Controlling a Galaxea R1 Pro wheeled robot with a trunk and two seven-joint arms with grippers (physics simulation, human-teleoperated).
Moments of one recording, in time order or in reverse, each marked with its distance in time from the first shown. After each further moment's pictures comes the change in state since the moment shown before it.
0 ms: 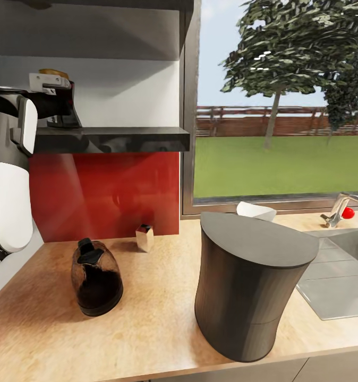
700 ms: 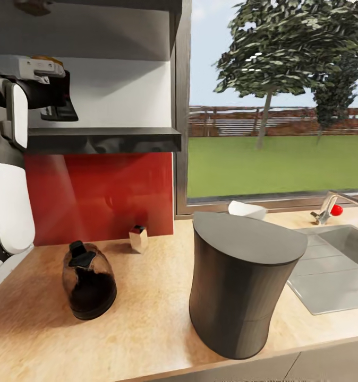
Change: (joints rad) left arm 0.010 -0.010 -0.006 -0.165 0.001 0.151 -0.001; right arm 0.000 -0.020 -0.002 -0.004 -0.008 -0.001 0.002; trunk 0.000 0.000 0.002
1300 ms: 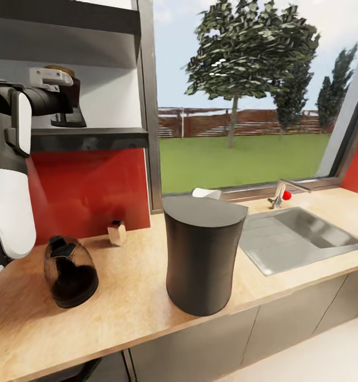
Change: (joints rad) left arm 0.032 0.003 -0.004 -0.009 -0.006 0.000 -0.095; right arm 0.000 0.001 0.001 0.000 0.001 0.000 0.000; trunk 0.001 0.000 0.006
